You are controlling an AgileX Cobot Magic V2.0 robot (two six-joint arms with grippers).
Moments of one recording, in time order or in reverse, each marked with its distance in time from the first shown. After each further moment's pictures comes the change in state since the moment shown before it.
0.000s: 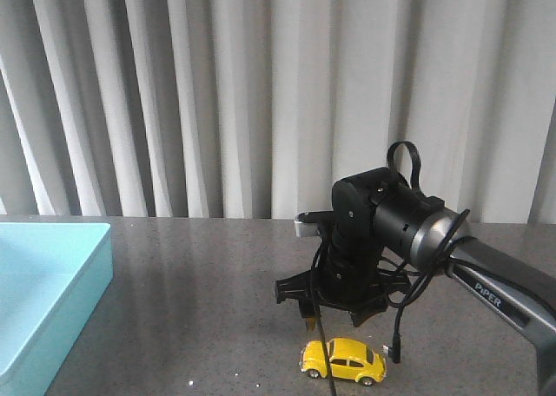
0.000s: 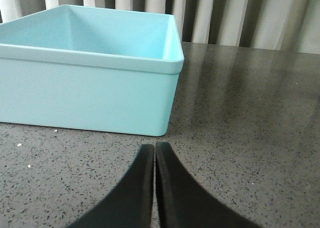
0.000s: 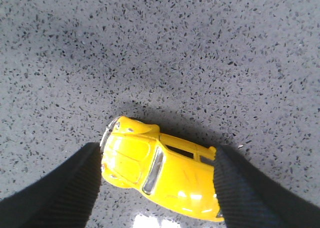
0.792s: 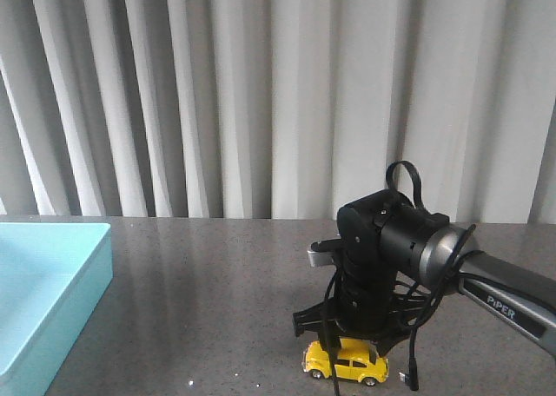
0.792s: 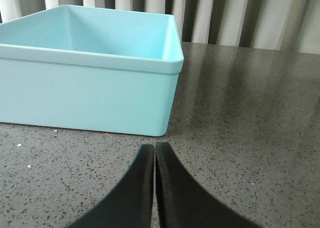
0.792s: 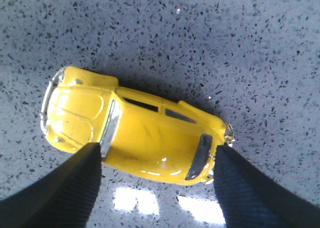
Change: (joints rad) left arm 0.000 0.000 0.000 0.000 0.000 0.000; right arm -0.001 -0.056 0.176 -0.066 -0.001 0.025
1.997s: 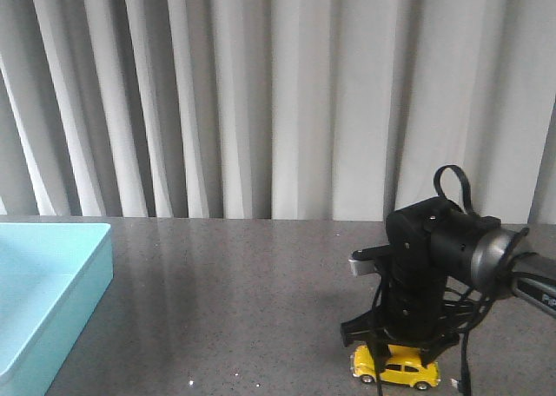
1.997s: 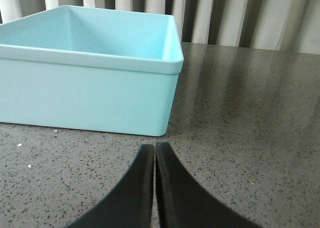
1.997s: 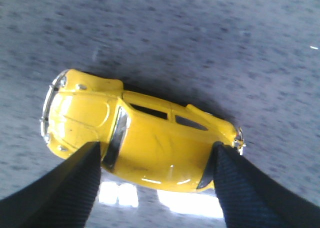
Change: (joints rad) left arm 0.000 0.000 0.000 0.000 0.000 0.000; right arm -0.116 -0.061 0.192 -0.031 -0.063 -0.105
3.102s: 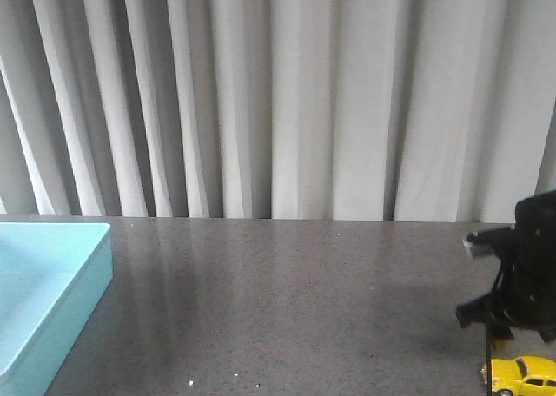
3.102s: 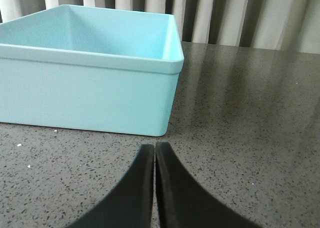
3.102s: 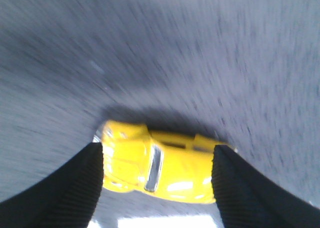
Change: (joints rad) left arm 0.000 0.000 0.000 0.000 0.000 0.000; right arm -0.272 -0.212 0.112 -0.046 -0.103 -0.140
